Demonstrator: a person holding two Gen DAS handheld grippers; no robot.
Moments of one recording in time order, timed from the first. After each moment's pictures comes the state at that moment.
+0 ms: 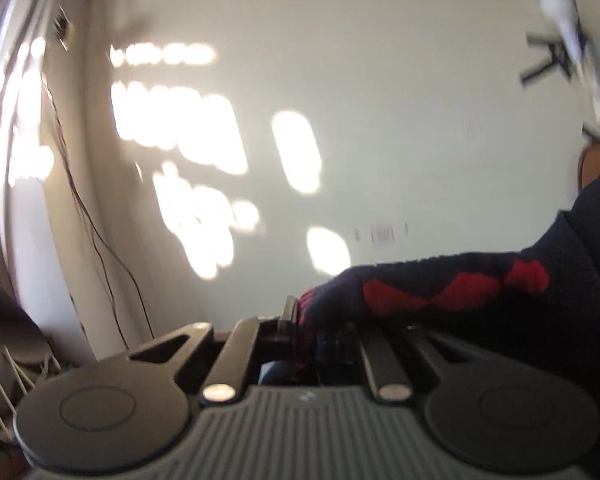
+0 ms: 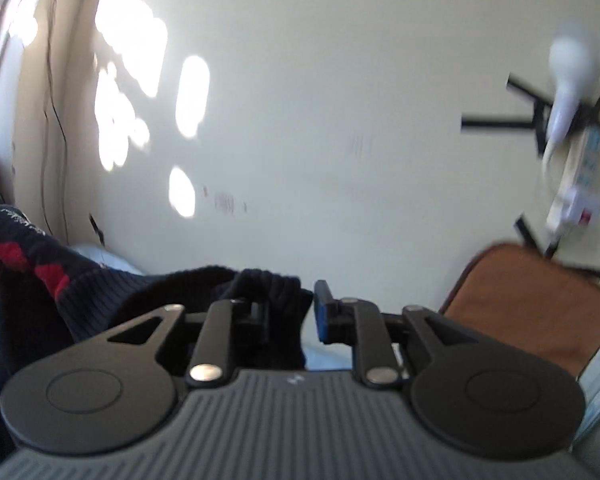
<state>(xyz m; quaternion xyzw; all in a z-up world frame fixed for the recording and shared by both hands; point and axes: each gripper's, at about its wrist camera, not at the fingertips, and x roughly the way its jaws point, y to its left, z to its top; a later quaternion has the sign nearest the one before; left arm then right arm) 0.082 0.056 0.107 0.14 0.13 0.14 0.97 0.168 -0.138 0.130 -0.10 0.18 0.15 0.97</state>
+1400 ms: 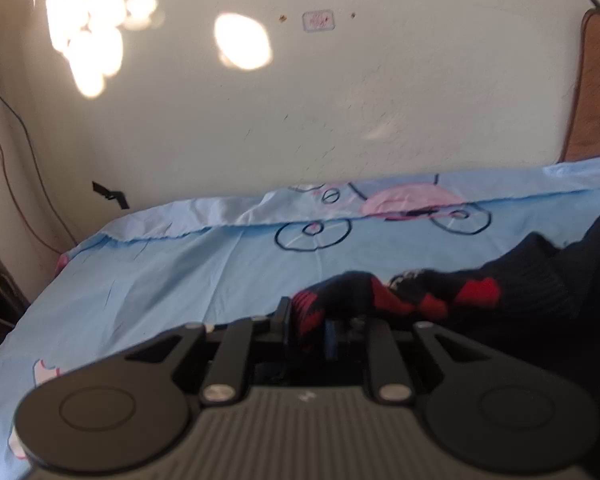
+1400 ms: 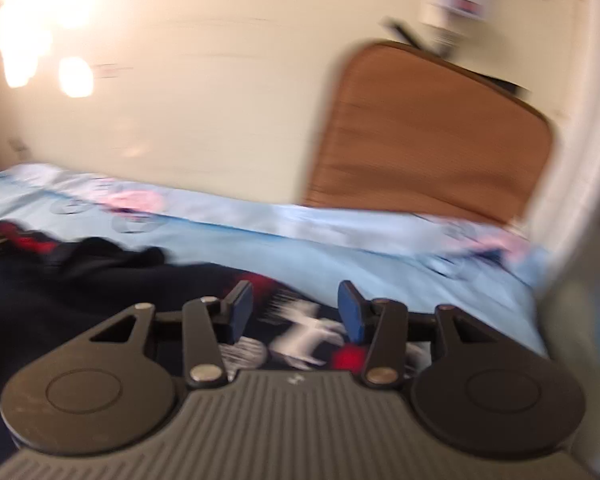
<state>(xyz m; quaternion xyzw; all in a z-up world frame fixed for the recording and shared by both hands) 0.160 0.075 0.013 0.08 0.30 0.05 0.95 0.143 -0.242 0.073 -0.06 0.30 0.09 0.95</state>
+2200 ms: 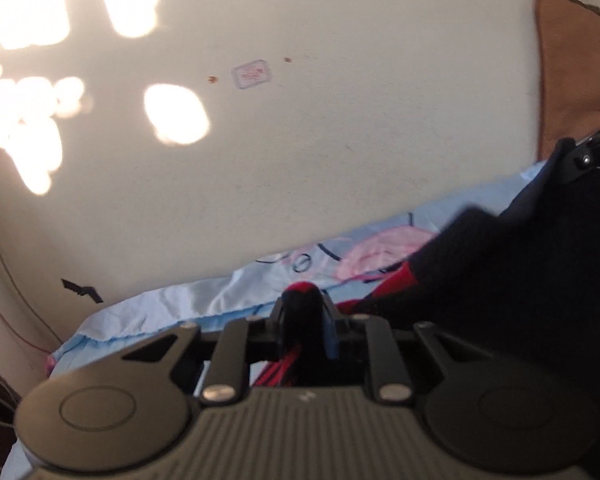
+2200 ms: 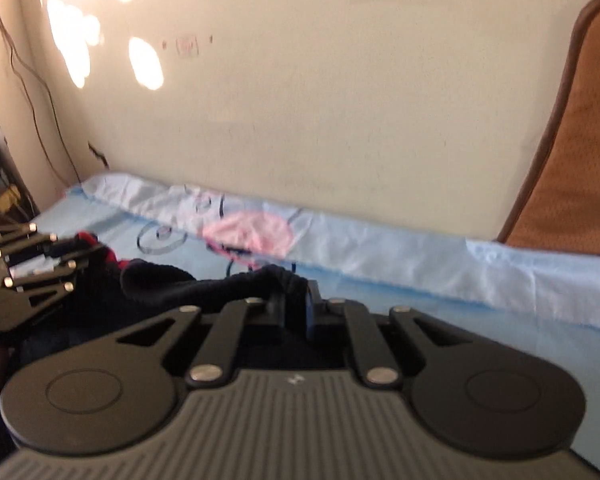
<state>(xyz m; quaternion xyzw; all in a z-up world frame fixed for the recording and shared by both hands) 0.206 0.061 0.018 0.16 0.25 0.02 0.96 0.285 -0.166 0.050 0.02 0.34 0.23 0.91</state>
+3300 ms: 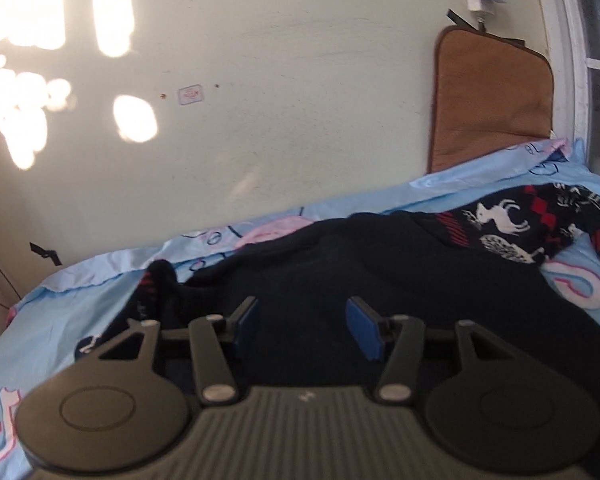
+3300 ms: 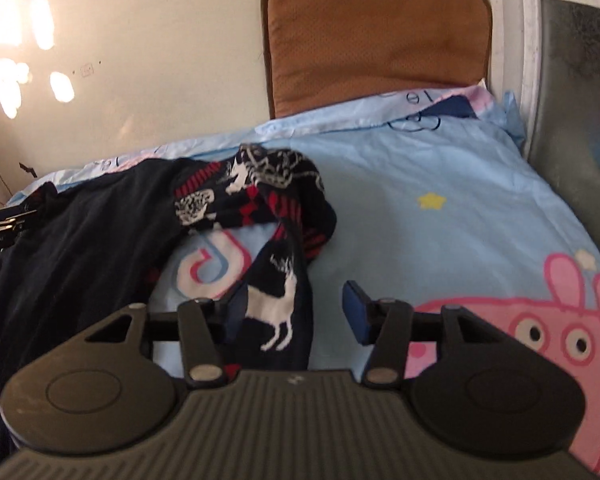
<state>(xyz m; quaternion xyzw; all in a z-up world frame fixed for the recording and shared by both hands) 0.089 -0.007 0.009 0.12 0.25 -0.07 0.96 0.026 -0.299 0.004 0.08 0.35 0.03 0.93</state>
